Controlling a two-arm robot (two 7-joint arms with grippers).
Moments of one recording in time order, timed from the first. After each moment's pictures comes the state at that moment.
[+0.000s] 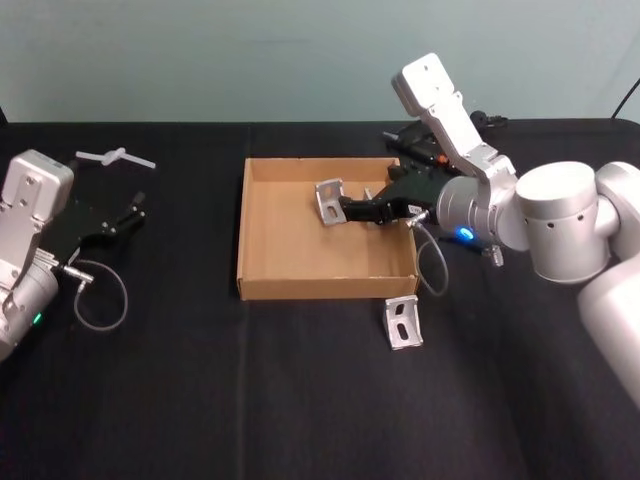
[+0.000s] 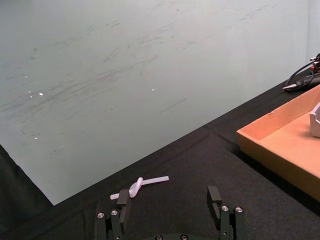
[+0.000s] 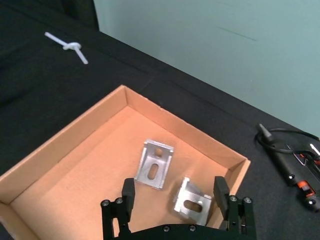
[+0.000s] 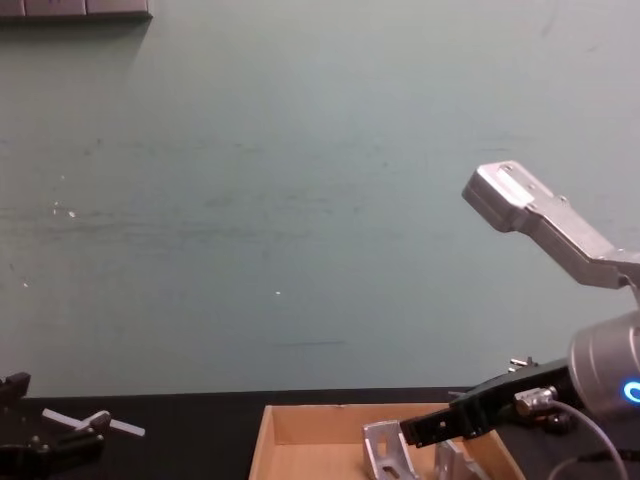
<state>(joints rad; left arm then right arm) -0.20 0.60 0.45 -1.41 -0.25 -0.12 0.03 0.47 0.27 -0.41 -1.38 0.12 0.60 0.37</state>
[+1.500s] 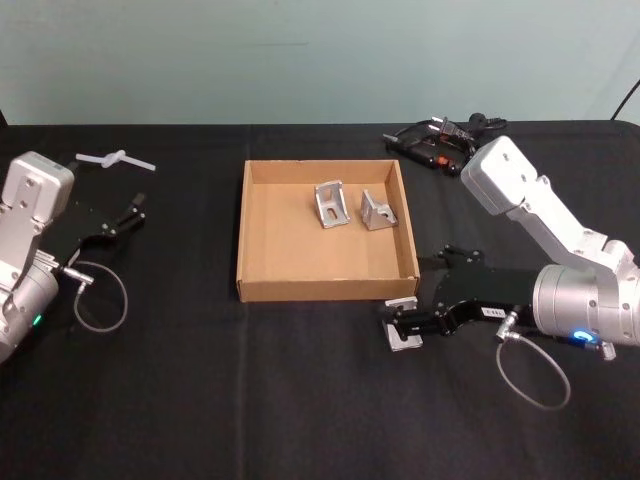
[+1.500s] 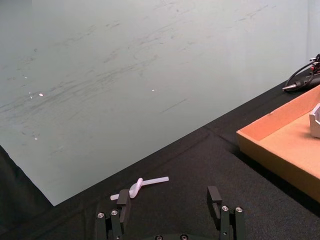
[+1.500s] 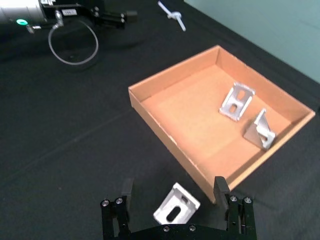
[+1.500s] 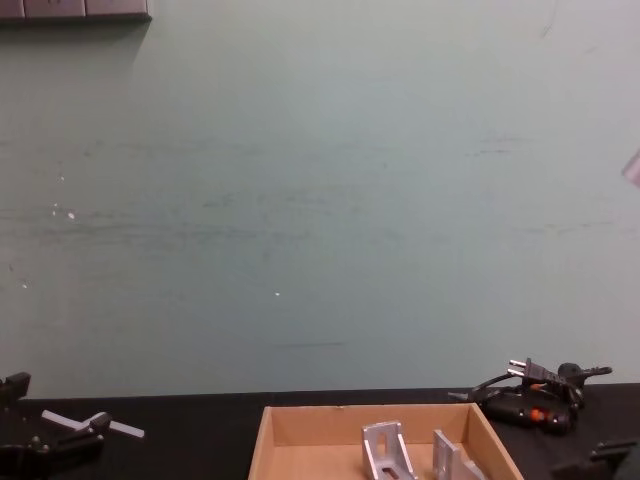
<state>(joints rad) -0.20 0.60 0.45 -1.41 -0.25 -0.12 0.03 0.15 0.66 -0.36 -1.88 0.29 0.61 0.57</state>
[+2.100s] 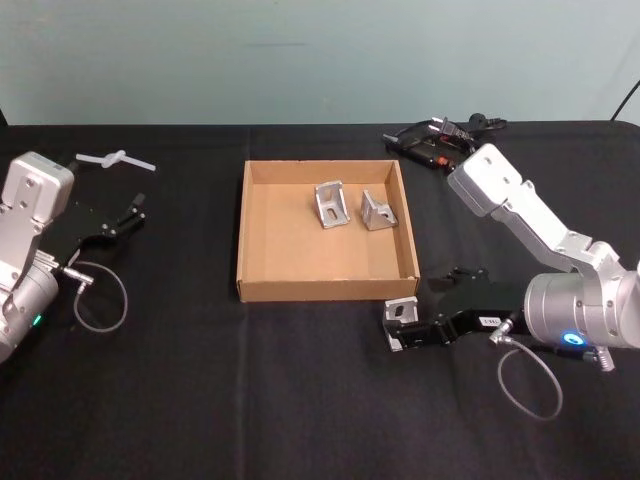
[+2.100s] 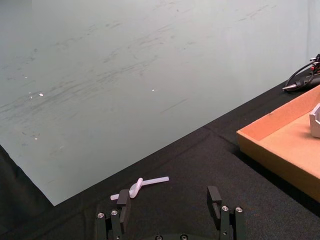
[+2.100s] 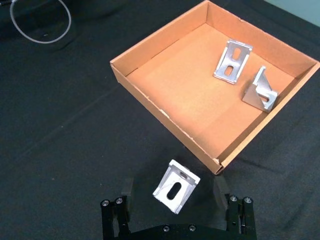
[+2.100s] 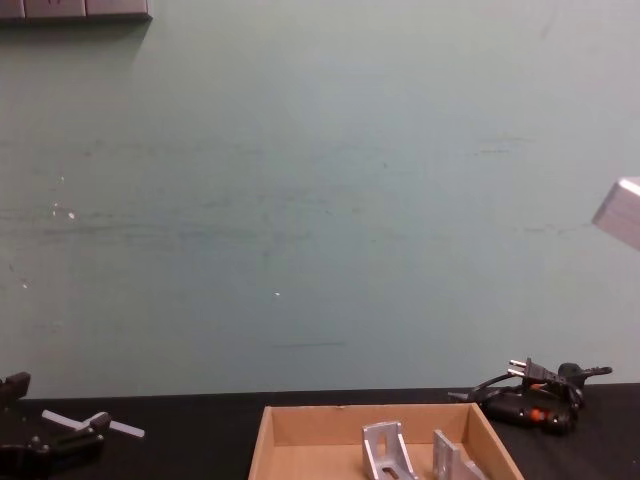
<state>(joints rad) -0.20 0.60 0.45 -1.41 -0.25 -0.12 0.03 0.18 0.64 -0.39 -1.88 0.34 0.81 0.49</state>
